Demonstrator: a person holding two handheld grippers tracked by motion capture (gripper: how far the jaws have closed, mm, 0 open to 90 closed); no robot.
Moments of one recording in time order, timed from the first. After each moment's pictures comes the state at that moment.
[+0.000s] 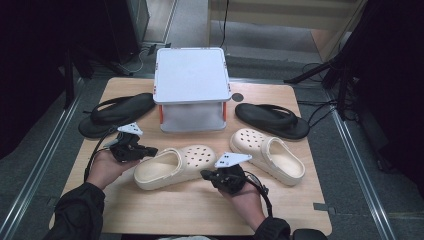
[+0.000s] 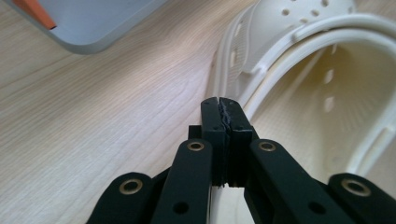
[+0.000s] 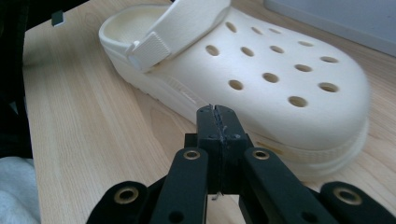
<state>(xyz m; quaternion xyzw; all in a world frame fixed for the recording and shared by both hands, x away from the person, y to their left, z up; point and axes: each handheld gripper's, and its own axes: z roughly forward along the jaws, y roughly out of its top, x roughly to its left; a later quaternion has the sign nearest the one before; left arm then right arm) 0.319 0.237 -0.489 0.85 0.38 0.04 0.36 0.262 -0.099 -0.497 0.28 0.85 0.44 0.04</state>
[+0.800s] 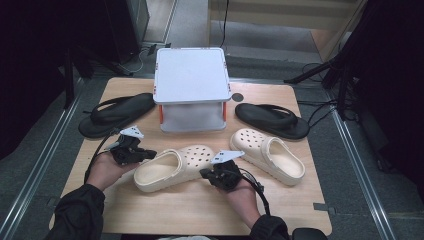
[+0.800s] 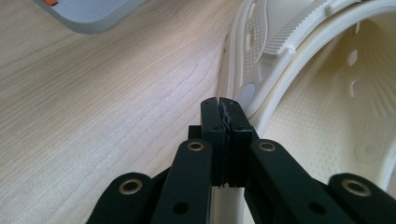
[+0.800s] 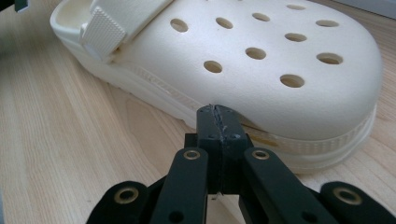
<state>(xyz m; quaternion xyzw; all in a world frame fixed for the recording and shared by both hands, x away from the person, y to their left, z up) 0.315 0.237 -0.498 0.85 0.39 0.04 0.35 0.277 -0.090 -0.513 0.31 0.86 0.41 0.03</state>
